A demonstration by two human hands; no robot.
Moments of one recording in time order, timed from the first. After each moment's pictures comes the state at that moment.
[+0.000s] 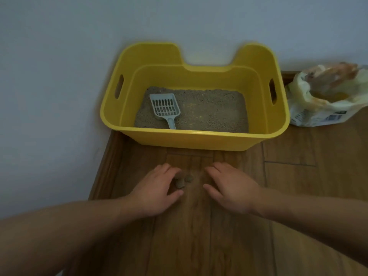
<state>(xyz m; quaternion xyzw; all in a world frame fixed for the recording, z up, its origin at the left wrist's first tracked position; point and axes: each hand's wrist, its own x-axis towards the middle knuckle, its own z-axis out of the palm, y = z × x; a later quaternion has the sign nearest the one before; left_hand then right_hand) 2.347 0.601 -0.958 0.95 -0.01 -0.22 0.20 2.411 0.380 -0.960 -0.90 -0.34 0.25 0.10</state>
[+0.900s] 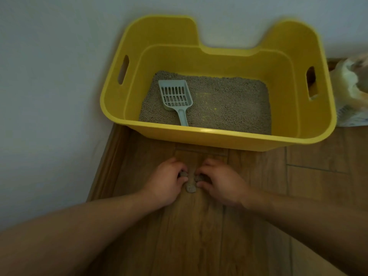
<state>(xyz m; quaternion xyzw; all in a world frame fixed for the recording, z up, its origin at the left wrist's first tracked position) 2.372 0.608 -1.011 0.95 0.07 -0.17 0.27 2.432 0.428 -1.022 -0.87 -0.35 0.26 0.22</state>
